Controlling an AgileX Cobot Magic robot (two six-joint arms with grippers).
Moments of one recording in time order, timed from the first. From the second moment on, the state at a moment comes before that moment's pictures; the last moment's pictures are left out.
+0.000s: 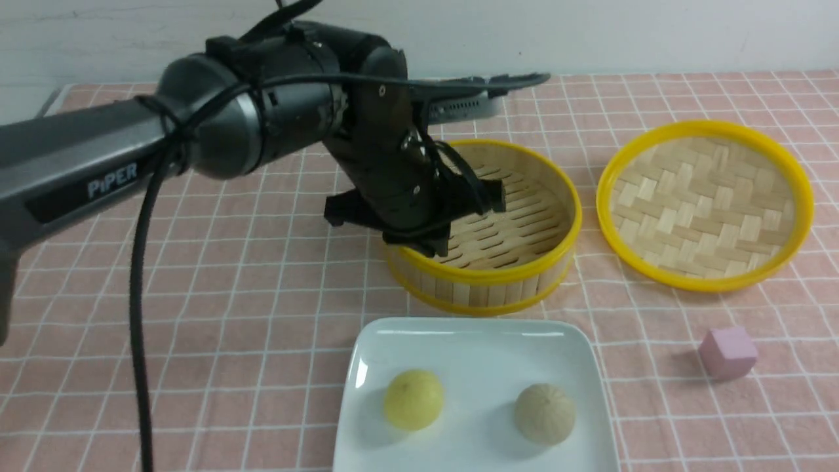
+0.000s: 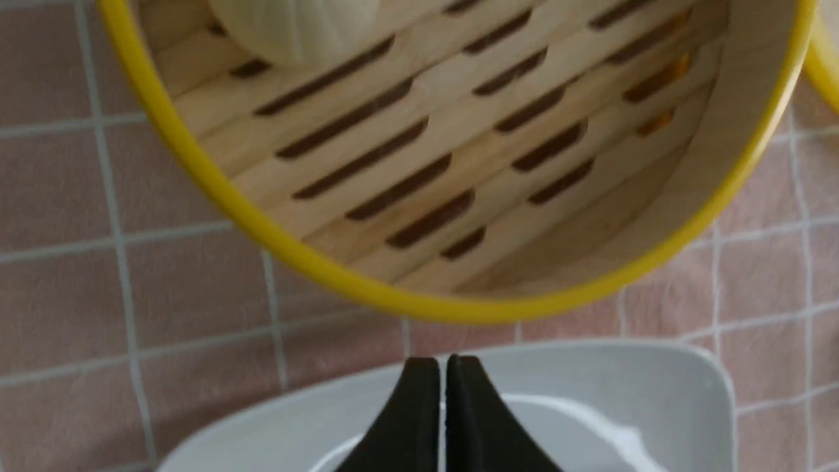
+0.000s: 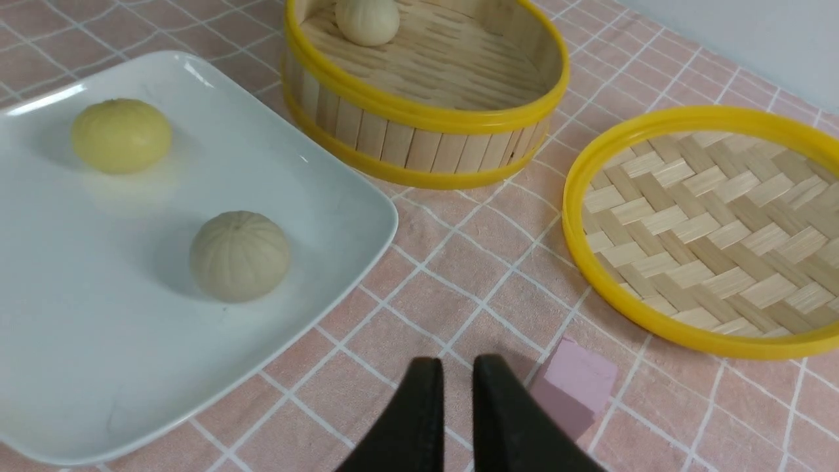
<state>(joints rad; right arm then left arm) 0.75 0.27 -0.36 -0.36 0.62 0.18 -0.59 1.90 -1.62 -0.13 0.87 -0.42</state>
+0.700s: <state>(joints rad) 0.75 0.27 -0.36 -0.36 0.62 0.18 -0.52 2.20 -1.89 -0.01 0.79 -0.36</state>
